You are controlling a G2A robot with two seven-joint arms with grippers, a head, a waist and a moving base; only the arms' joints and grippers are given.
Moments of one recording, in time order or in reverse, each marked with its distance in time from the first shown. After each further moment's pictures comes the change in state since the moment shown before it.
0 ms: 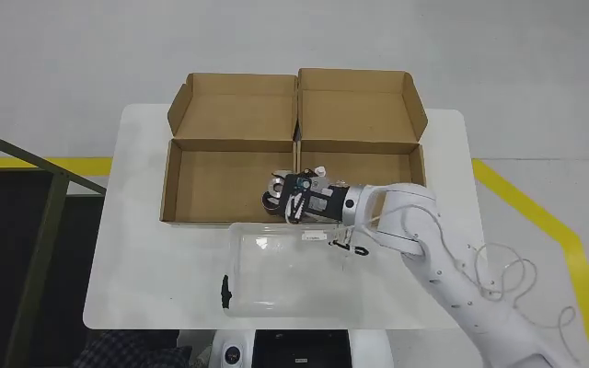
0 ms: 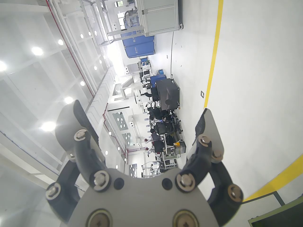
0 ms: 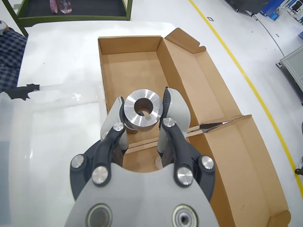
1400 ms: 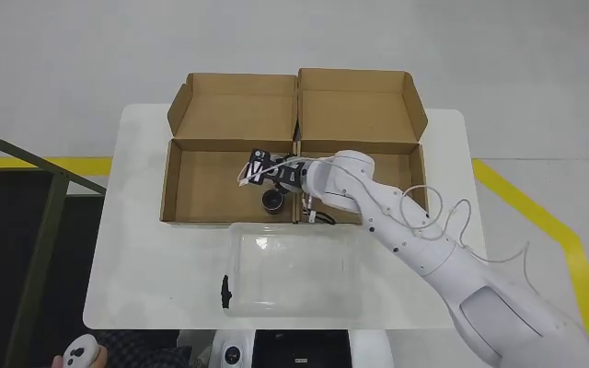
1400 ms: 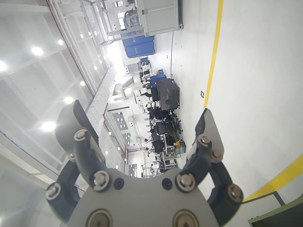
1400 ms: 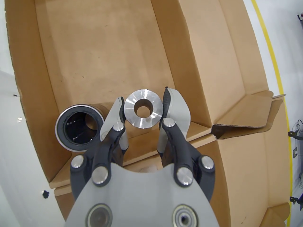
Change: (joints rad) left arm 0.000 0.000 0.000 0.000 0.000 0.000 0.000; right arm 0.331 -0.185 -0.291 0.514 -0.011 0.142 0.130
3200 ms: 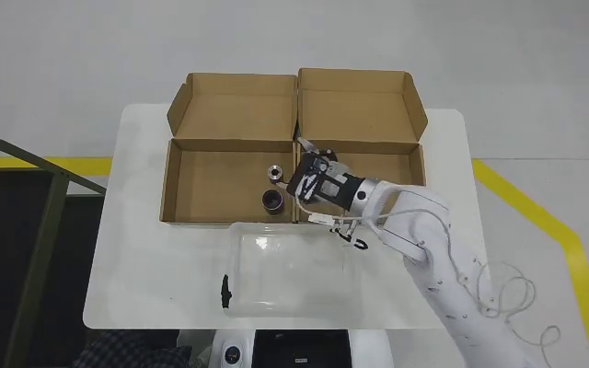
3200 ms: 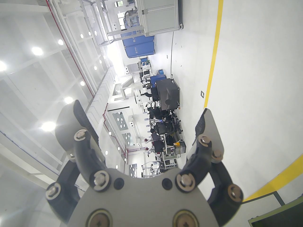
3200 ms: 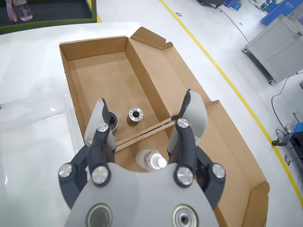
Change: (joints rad) left arm 0.000 0.000 0.000 0.000 0.000 0.000 0.000; right arm -0.513 0.111 0.510 -0.625 -0.149 -0.082 -0.173
